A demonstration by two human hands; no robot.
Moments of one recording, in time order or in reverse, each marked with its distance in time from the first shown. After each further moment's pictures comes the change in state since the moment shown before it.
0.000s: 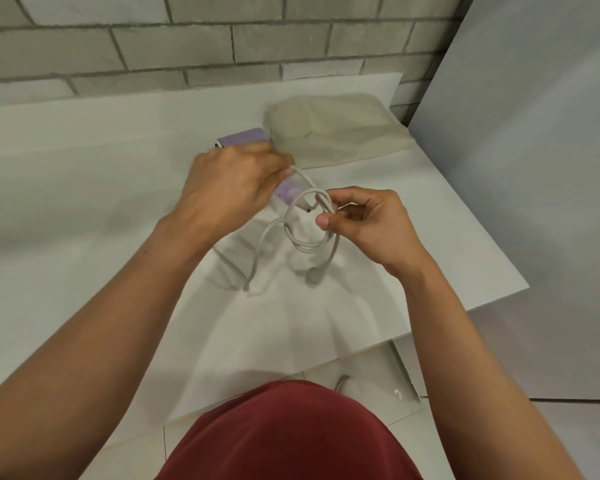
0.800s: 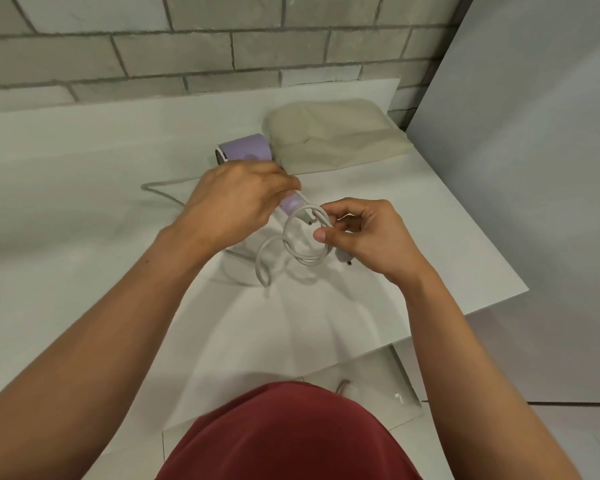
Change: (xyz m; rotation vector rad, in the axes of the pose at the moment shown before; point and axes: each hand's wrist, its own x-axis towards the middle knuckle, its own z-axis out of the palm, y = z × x) left_hand -0.005 -0.001 0.003 -0.019 -0.058 0.116; right_hand -0.004 0.000 0.002 -0.060 -0.040 0.046
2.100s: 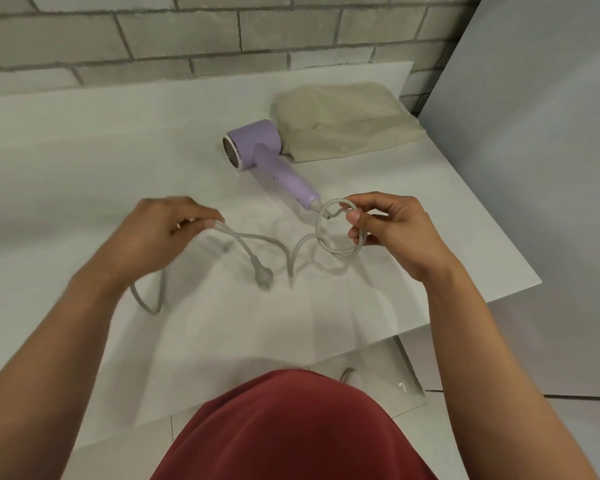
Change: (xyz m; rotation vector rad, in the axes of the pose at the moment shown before) left_hand -0.095 -0.072 0.004 -0.302 -0.176 -0.326; right_hand -0.005 0.018 -0.016 0.101 0.027 0.123
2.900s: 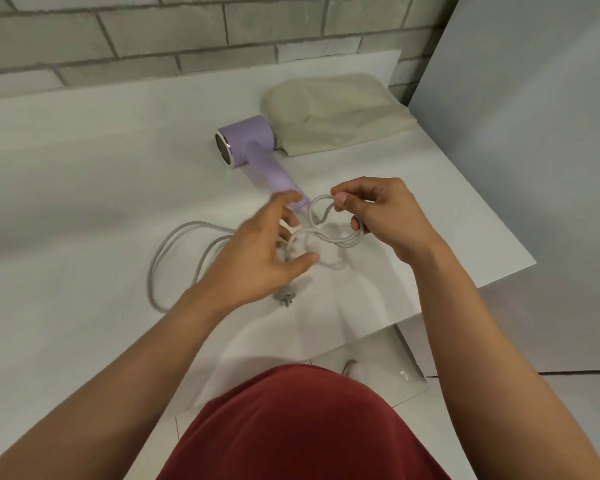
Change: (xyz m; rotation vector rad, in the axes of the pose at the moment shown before) left_hand 0.004 0.092 0.071 -0.391 -0.029 0.002; right_hand 0.007 -0.009 0.016 -0.138 0.113 0.044
